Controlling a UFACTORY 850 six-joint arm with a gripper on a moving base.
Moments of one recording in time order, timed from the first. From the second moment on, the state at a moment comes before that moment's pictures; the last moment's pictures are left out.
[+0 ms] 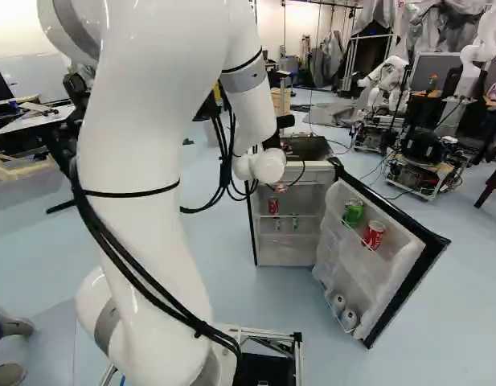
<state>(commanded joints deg) -22.6 -19.7 -45.0 -24.5 51.7 0.0</state>
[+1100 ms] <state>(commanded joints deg) -22.2 -21.7 -47.6 -24.5 51.7 9.5</state>
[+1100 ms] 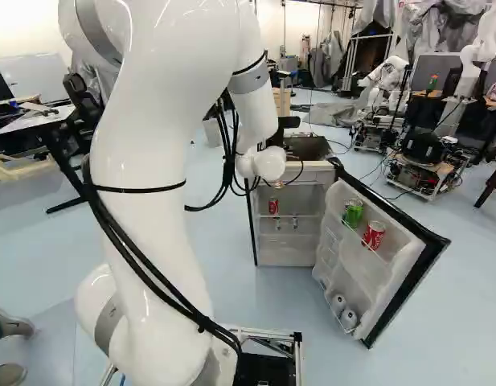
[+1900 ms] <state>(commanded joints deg) -22.6 -19.3 -44.5 -24.5 51.7 9.6</state>
